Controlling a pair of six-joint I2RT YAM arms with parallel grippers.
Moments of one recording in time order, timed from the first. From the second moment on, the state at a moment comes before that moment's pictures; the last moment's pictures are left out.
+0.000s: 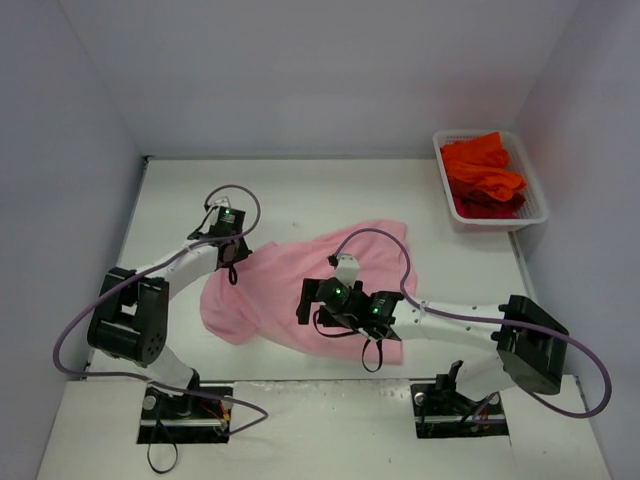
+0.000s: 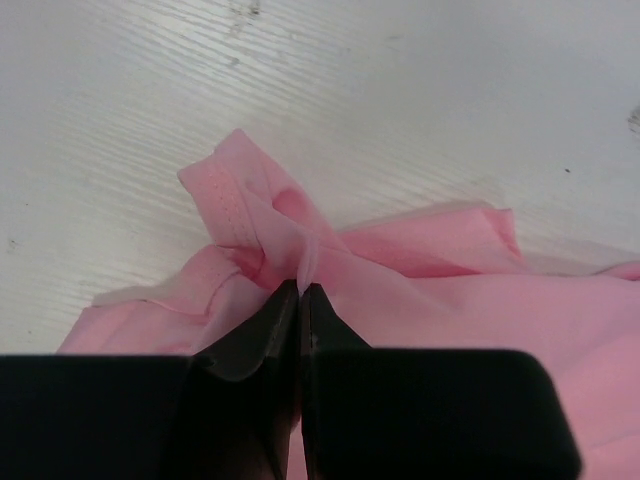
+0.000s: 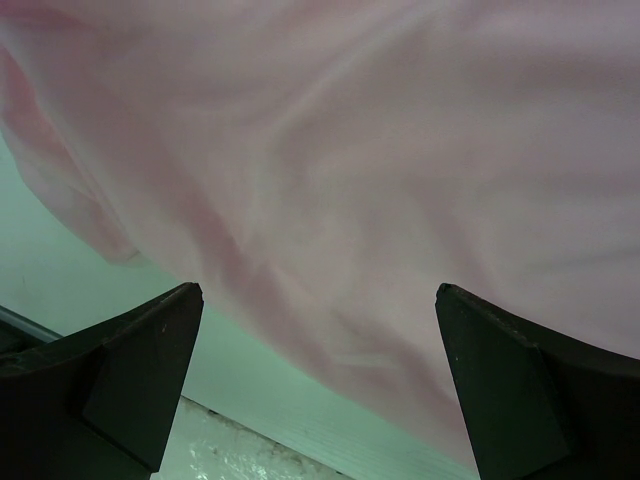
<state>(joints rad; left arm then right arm) -0.29 1.59 0.94 -0.28 -0.25 -0.62 1.11 1.41 0.76 -0.19 0.32 0.97</state>
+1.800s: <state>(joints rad) -0.90 1.01 0.82 -0.53 -0.53 -0.82 1.01 1.23 0.78 -0.31 0.41 0.94</state>
